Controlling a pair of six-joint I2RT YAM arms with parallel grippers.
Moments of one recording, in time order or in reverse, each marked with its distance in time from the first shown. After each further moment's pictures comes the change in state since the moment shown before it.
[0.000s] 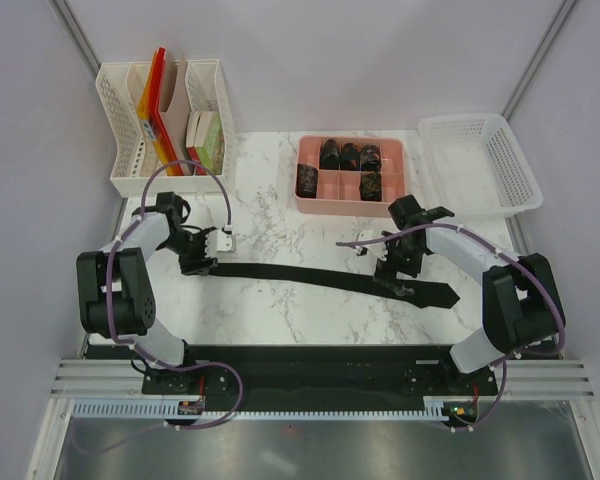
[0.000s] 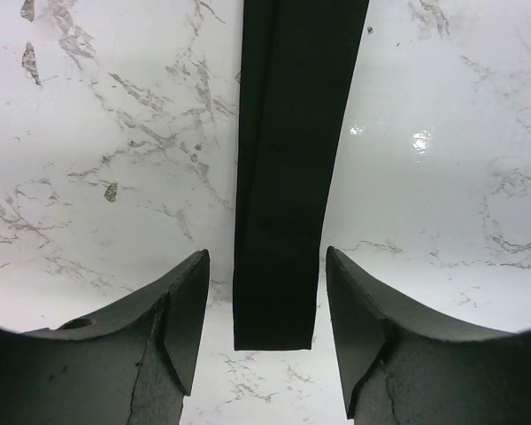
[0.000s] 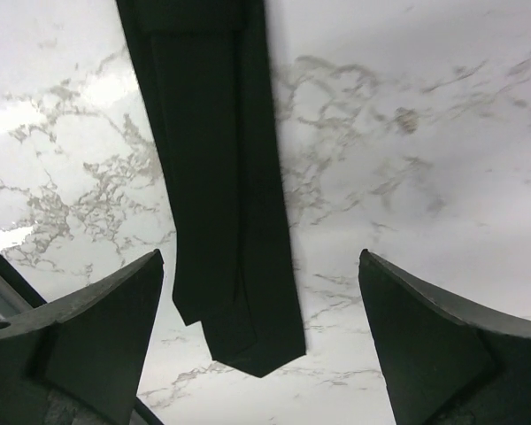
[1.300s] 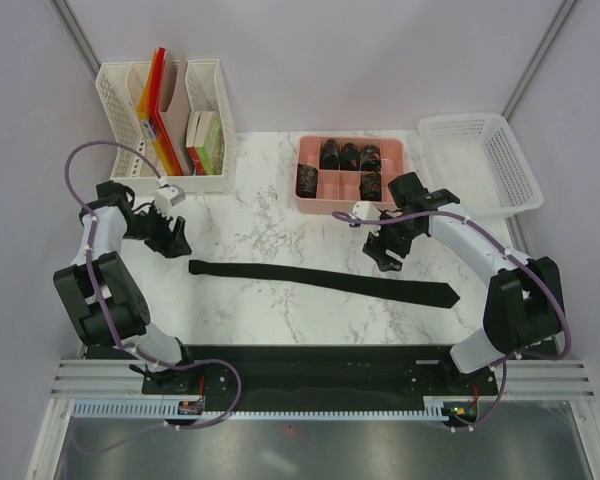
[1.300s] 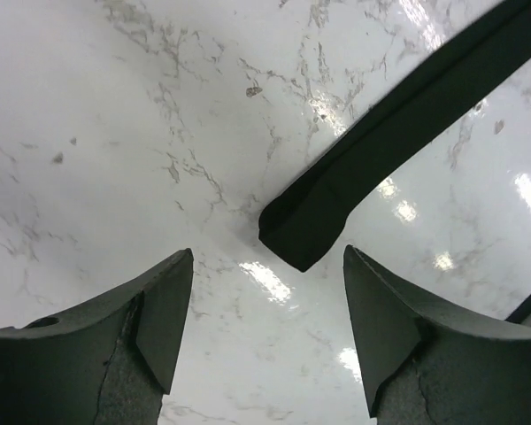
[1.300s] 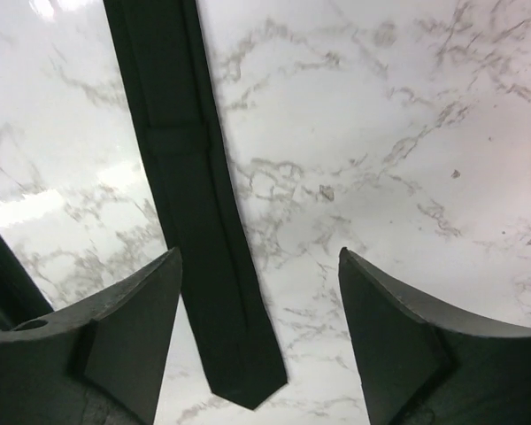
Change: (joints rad) left arm 0.288 -0.032 0.167 -0.053 0.230 -0.573; right arm 0.007 -0.022 0.124 -0.012 -0.109 0.057
